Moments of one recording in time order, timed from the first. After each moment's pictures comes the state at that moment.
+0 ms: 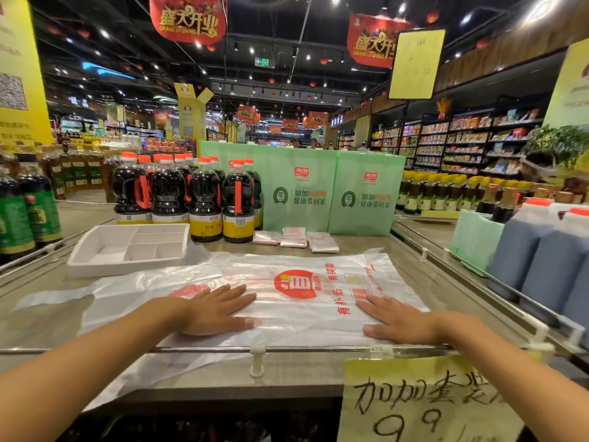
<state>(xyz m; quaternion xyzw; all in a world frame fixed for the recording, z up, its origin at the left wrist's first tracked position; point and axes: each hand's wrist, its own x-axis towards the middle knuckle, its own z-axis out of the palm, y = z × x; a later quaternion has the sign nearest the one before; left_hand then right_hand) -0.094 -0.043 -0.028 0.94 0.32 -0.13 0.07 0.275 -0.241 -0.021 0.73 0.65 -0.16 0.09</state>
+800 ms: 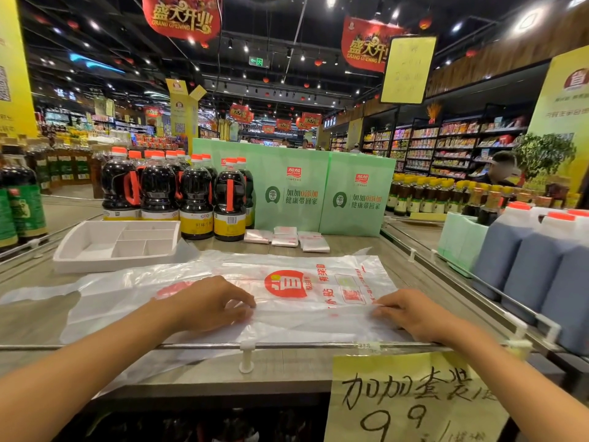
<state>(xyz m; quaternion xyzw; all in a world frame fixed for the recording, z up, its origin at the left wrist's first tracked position) -0.086 -0.062 -0.019 0.96 0.24 0.10 0.06 0.283 -0.273 -0.012 0.75 0.63 -0.08 -0.17</state>
